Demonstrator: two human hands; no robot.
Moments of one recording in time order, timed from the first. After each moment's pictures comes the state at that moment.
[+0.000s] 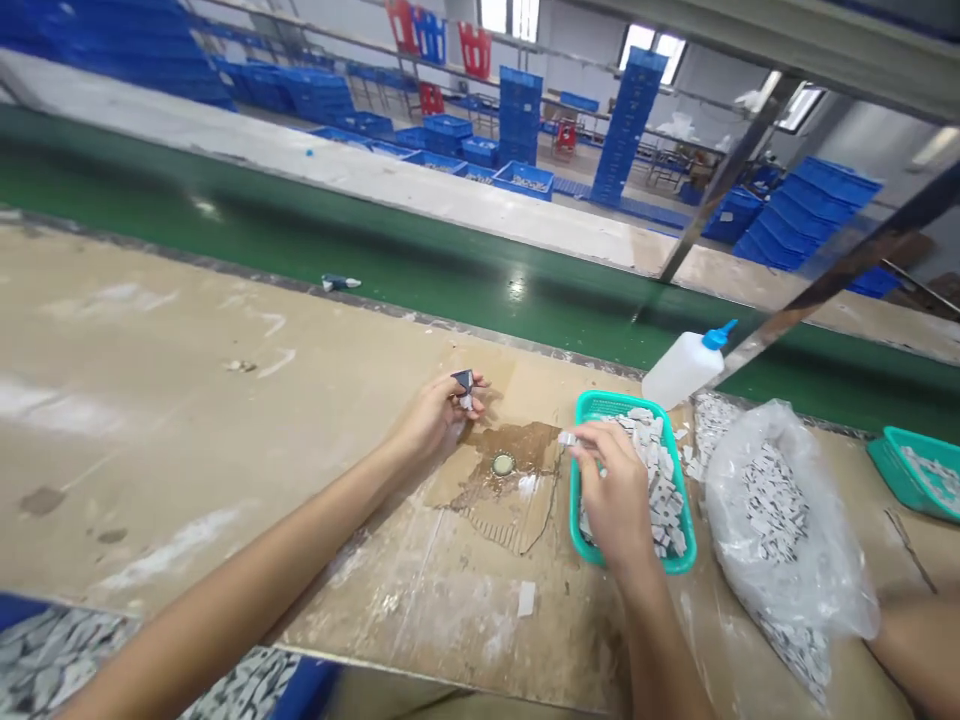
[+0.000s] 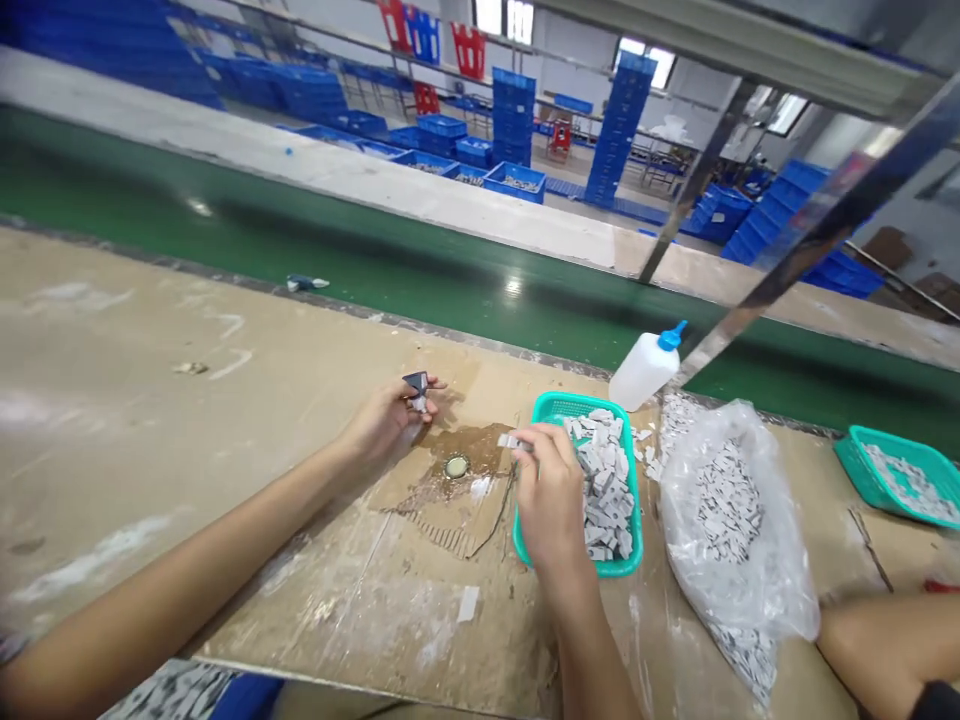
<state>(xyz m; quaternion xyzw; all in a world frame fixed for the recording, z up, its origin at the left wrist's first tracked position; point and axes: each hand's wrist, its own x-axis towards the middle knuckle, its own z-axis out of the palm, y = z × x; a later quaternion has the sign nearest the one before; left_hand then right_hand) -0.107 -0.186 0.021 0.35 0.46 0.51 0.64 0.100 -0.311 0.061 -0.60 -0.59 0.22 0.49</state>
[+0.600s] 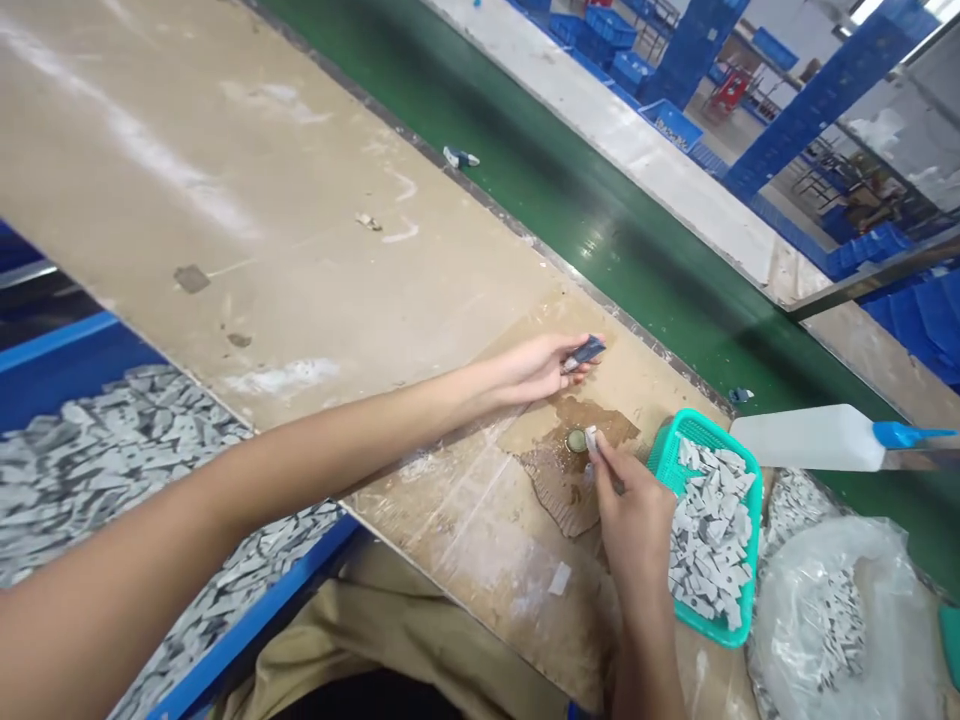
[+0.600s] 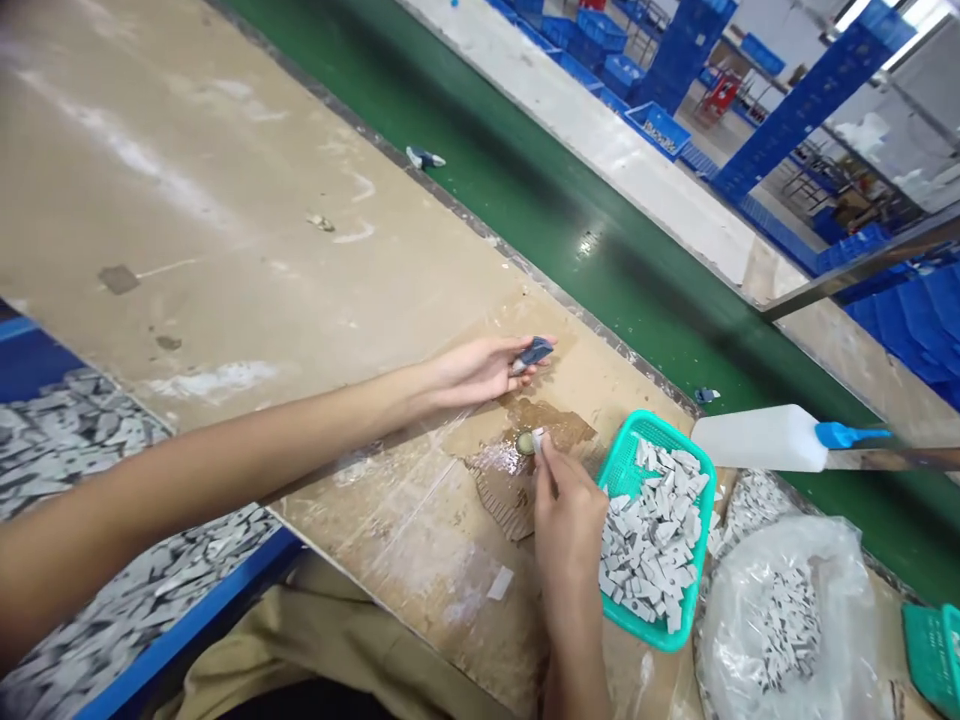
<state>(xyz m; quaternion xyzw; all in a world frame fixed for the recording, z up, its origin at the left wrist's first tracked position) -0.120 -0.192 0.027 0.17 0.26 0.46 0.83 0.062 -0.306 0.029 -0.60 -0.72 0.19 0.30</state>
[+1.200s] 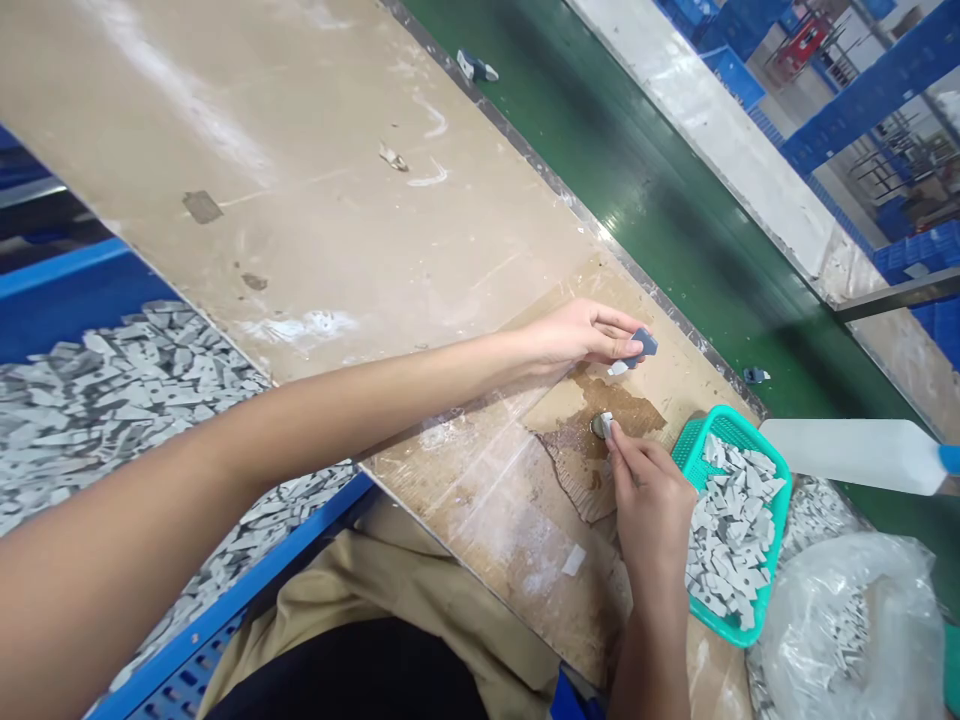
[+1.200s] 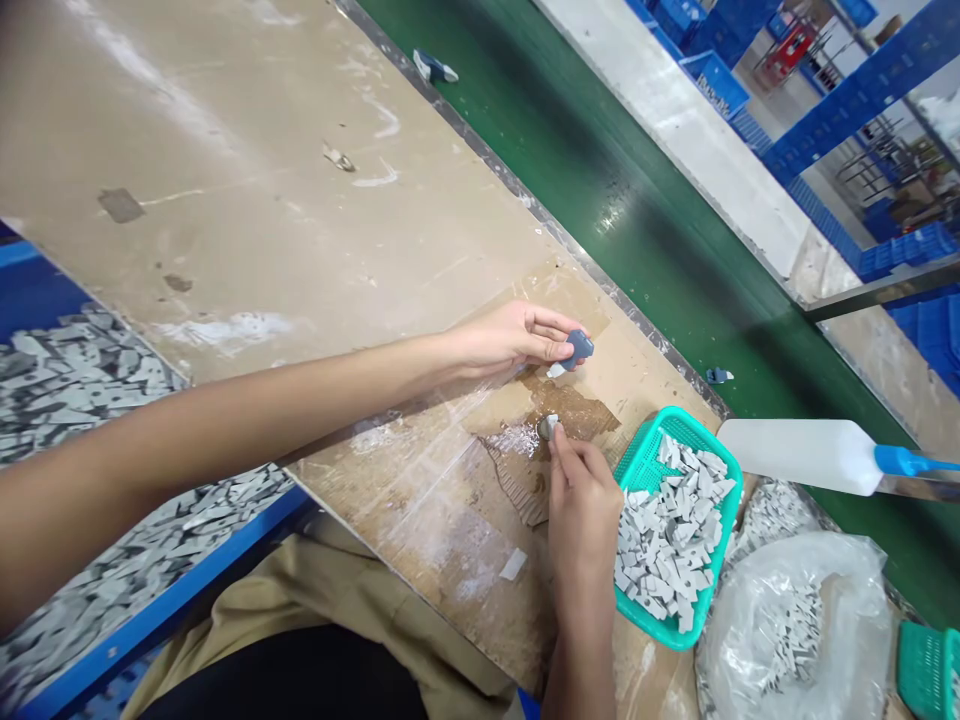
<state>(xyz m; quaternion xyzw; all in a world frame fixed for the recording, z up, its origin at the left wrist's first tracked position) -0.126 -0.192 0.021 0.32 0.27 0.47 0.78 0.057 -0.305 0.030 -0.54 -0.80 0.08 0.24</state>
